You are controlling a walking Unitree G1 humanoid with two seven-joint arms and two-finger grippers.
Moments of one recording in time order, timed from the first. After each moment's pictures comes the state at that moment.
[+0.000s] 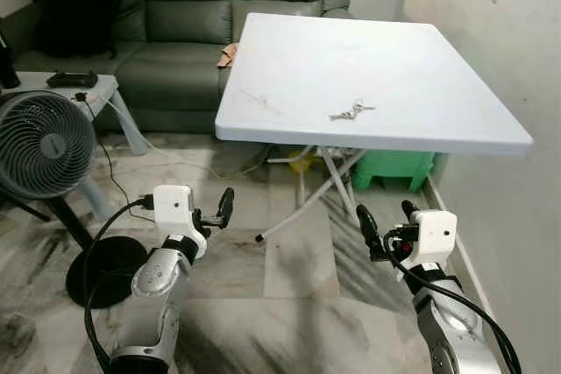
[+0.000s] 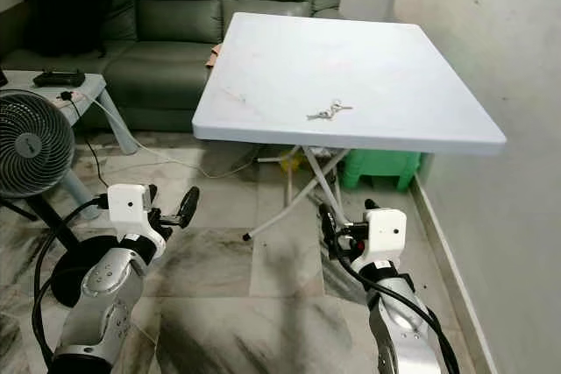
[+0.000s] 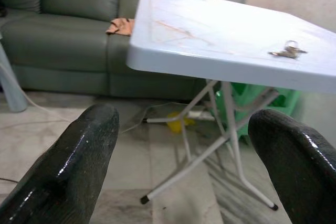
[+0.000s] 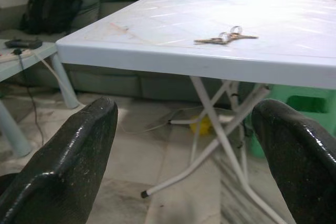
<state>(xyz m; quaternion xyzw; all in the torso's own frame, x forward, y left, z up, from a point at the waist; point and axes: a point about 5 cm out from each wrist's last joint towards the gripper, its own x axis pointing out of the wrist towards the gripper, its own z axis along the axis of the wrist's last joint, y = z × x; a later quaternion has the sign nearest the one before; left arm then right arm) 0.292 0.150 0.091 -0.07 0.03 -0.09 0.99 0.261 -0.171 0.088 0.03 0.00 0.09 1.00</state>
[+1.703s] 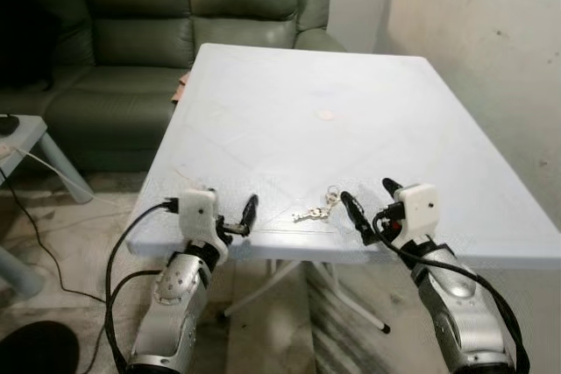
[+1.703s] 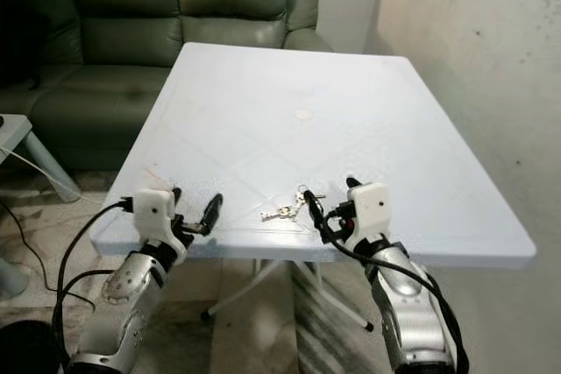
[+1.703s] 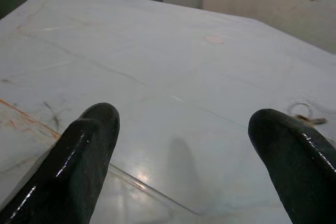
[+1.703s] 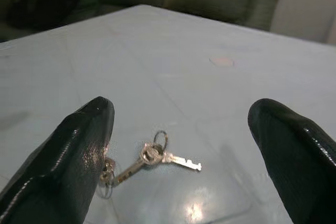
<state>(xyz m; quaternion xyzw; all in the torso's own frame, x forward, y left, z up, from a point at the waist) 0.281 0.120 0.087 -0.06 0.03 -0.15 0.99 0.299 -0.168 0.114 -0.04 -0.01 0.20 0.98</state>
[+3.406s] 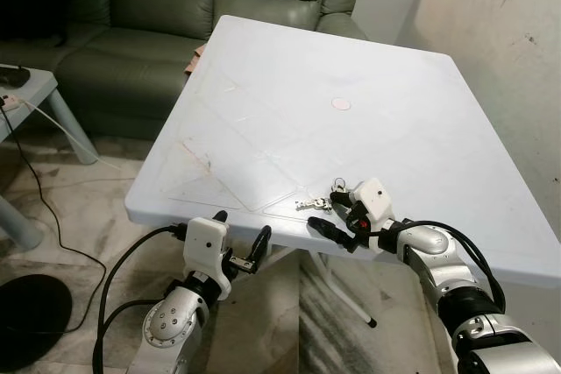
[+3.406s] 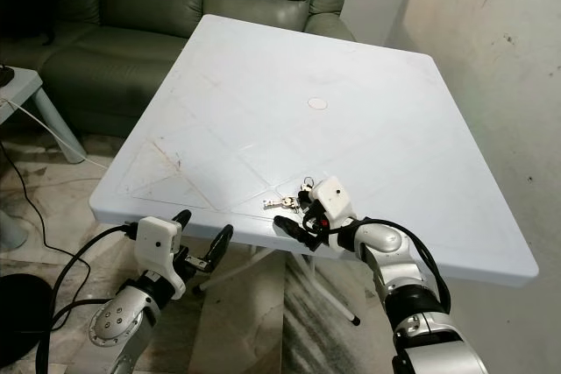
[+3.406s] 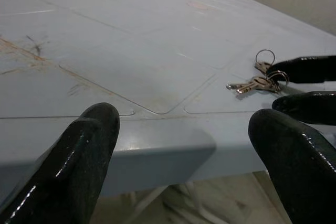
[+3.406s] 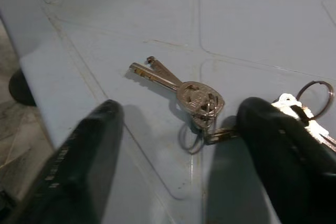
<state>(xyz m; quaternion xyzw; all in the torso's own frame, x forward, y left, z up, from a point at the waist) 0.239 0.109 0.087 -0.03 0.04 -0.20 0.98 0.331 -0.152 0.080 -0.09 0.11 0.41 0.90</state>
